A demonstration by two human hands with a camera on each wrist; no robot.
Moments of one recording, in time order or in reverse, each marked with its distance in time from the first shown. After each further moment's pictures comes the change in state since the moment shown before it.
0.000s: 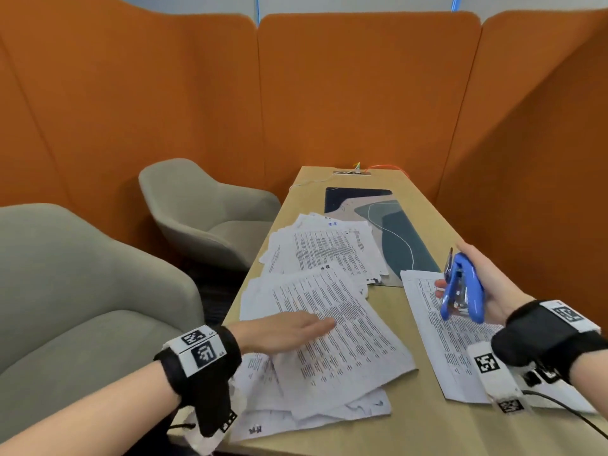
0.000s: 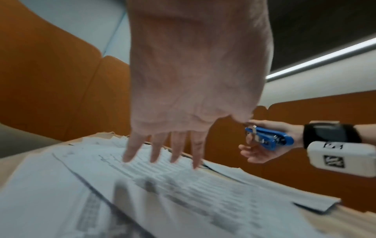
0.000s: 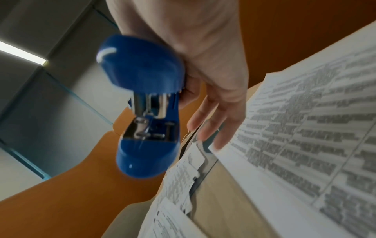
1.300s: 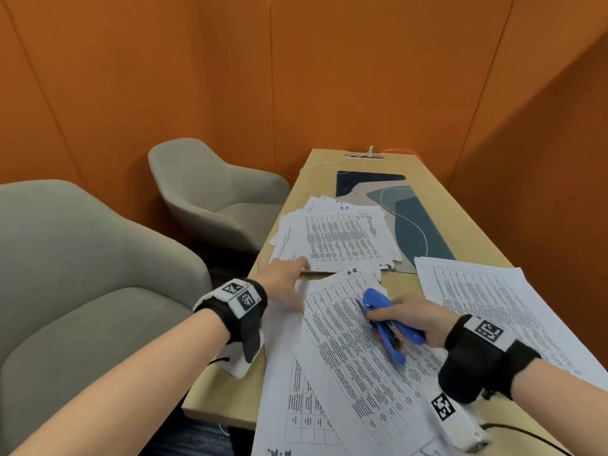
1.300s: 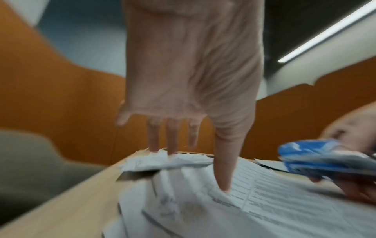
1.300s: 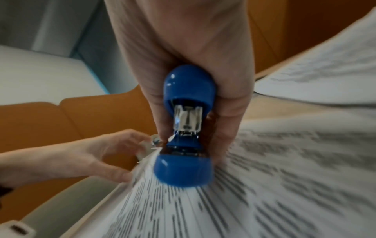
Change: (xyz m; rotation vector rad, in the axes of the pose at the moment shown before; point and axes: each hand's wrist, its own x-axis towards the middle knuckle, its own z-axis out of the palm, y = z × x) left_hand 0.035 -0.033 -0.032 0.364 0.268 -0.289; right_hand -0.010 0.073 0.085 -0.727 -0.289 0.070
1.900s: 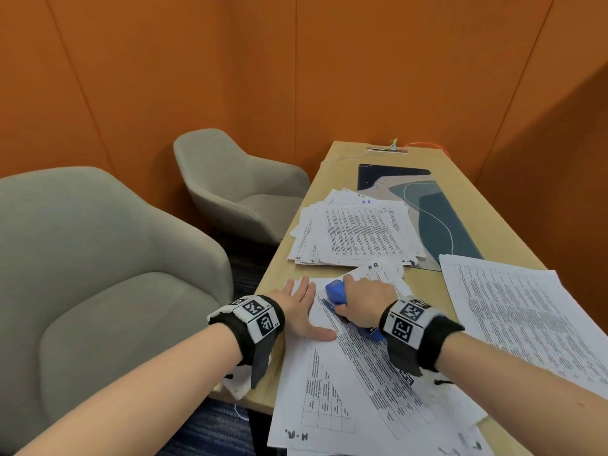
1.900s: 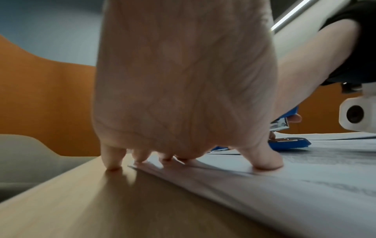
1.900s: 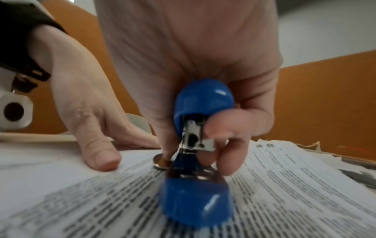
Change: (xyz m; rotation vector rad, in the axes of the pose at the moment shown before) left_hand -0.037 -0.002 0.037 0.081 -0.362 -0.087; right_hand 0.014 -0.054 0.082 -1.166 0.193 -0.364
